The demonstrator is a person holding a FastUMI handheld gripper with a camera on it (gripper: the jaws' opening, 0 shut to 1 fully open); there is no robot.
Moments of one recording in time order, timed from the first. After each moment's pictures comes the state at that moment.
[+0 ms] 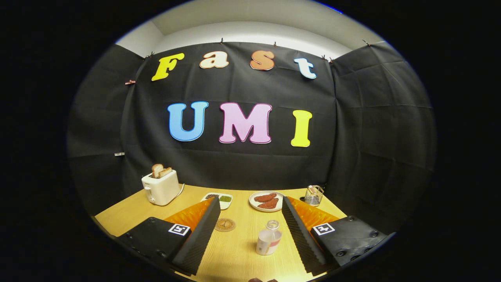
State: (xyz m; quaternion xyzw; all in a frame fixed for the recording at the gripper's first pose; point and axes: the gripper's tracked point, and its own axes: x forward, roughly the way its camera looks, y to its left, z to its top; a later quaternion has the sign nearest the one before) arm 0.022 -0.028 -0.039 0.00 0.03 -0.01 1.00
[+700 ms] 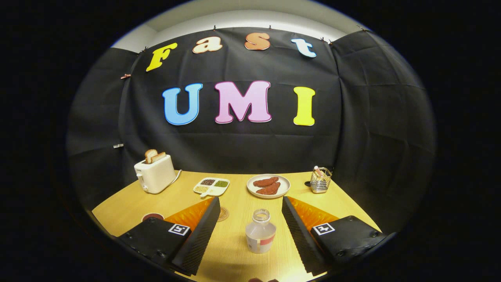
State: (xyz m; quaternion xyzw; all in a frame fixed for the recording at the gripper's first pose) arm 0.074 -0.060 -0.132 0.01 0.09 0.03 1.00
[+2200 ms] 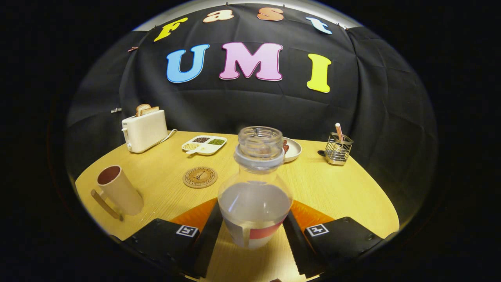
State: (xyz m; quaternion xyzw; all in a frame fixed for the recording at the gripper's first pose) arm 0.122 -0.066 -0.278 -0.03 0.18 0.05 0.98
